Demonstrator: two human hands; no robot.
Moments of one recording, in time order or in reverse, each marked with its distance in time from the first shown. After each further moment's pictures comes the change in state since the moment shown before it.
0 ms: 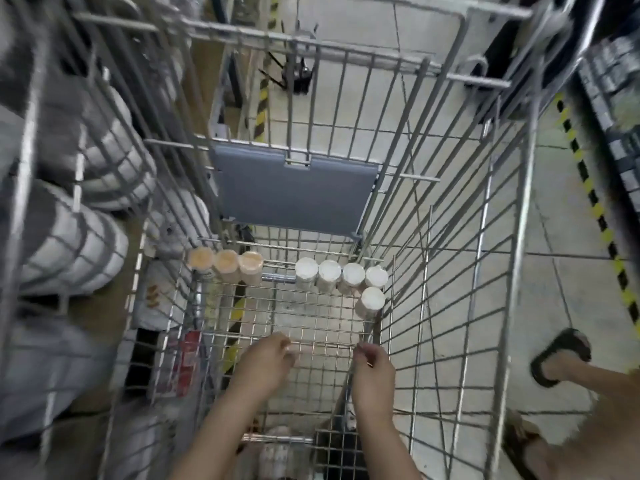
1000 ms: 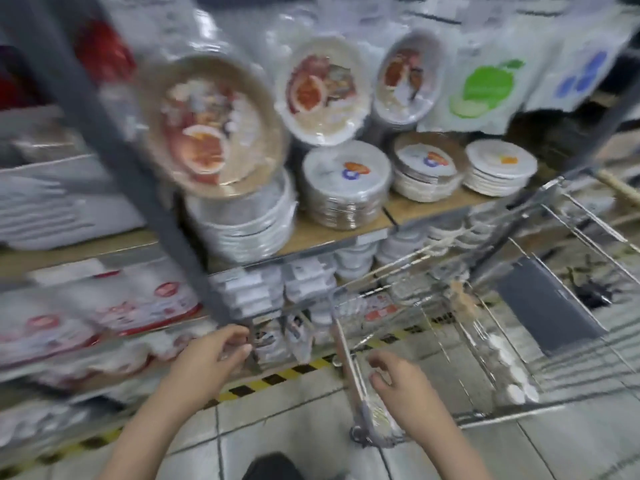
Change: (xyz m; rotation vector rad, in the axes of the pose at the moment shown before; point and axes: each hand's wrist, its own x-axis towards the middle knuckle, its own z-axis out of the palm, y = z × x) left_hand -0.672 -0.040 0.147 -0.509 1.121 -0.455; right_hand -0.367 -0.013 -0.233 -1.110 -1.206 -1.445
